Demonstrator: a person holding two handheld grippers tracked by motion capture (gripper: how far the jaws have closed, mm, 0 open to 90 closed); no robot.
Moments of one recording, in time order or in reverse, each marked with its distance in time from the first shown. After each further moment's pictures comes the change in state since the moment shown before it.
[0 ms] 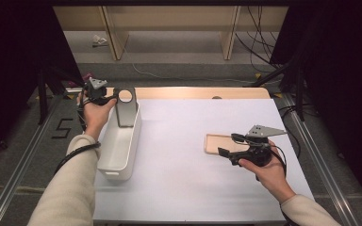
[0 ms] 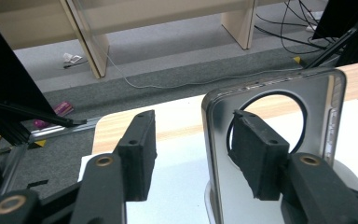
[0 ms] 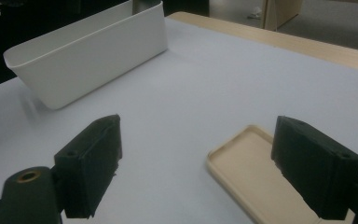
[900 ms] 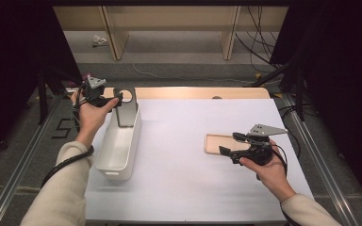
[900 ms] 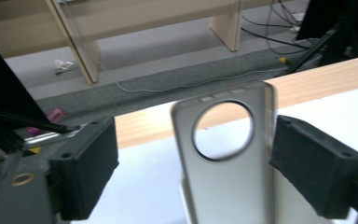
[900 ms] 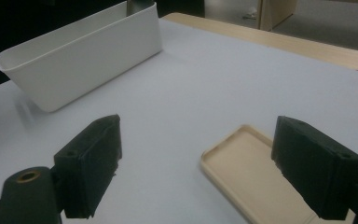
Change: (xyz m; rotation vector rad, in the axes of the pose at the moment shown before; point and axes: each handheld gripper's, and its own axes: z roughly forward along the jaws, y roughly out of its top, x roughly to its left) left arm -0.012 0.012 -0.038 -0.012 -0.044 0.020; right arm -0.004 0.000 -0.001 -0.002 -0.015 0.012
